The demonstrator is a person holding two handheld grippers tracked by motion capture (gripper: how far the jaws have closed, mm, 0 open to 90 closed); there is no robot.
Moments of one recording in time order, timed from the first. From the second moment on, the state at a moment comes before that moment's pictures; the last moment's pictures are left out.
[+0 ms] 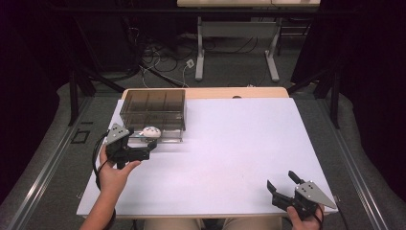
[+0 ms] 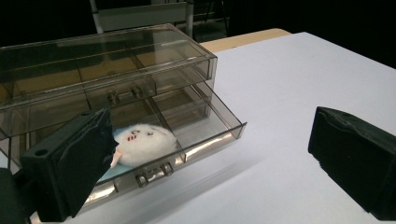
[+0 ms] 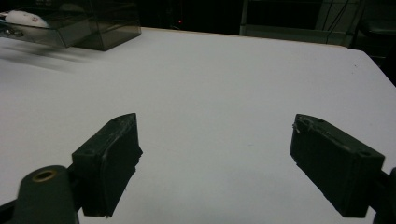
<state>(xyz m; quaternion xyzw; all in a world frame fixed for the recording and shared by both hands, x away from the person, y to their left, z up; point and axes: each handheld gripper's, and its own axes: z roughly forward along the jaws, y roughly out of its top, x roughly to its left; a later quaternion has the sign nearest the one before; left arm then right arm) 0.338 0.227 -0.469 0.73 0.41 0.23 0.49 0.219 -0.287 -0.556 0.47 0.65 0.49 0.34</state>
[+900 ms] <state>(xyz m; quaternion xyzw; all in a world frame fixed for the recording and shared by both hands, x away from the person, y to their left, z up) 0.281 0.257 -0.515 0.70 0.45 0.24 0.50 0.219 -0.288 -0.557 0.46 0.65 0.49 0.34</state>
